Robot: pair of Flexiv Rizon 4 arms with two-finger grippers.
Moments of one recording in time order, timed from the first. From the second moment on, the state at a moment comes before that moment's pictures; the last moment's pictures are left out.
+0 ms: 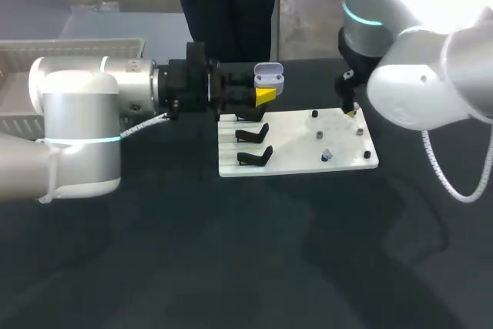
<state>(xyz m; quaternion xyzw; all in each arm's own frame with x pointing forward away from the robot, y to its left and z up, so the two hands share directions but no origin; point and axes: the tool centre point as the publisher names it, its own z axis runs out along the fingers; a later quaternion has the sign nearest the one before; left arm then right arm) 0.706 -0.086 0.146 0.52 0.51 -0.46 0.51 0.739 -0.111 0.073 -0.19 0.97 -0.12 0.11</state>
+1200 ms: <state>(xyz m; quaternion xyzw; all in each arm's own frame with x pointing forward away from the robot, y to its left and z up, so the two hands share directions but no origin) 0.706 -0.086 0.146 0.52 0.51 -0.46 0.51 0.769 -0.103 0.036 -0.17 0.98 -0.13 0.06</state>
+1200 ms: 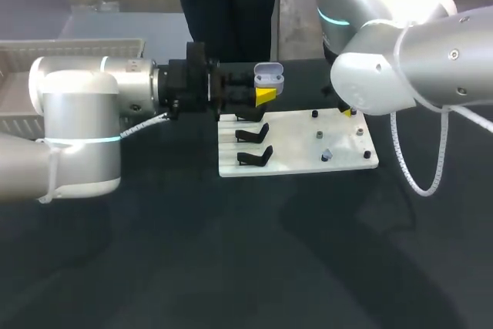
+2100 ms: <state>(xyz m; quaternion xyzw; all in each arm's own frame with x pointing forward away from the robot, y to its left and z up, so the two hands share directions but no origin) 0.706 -0.086 0.146 0.52 0.51 -0.46 0.51 0.772 -0.095 0.030 -0.17 0.98 -0.12 0.05</state>
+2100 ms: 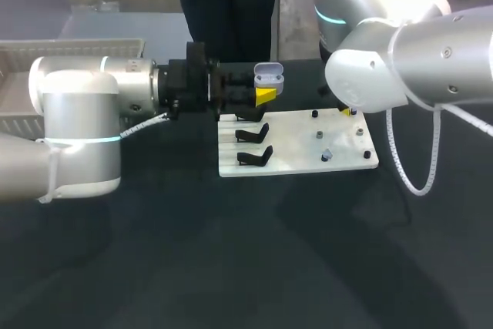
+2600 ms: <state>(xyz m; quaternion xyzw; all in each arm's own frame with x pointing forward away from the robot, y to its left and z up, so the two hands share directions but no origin) 0.706 -0.086 0.146 0.52 0.51 -0.46 0.51 0.775 -0.096 0.029 -0.17 0.98 -0.12 0.05</state>
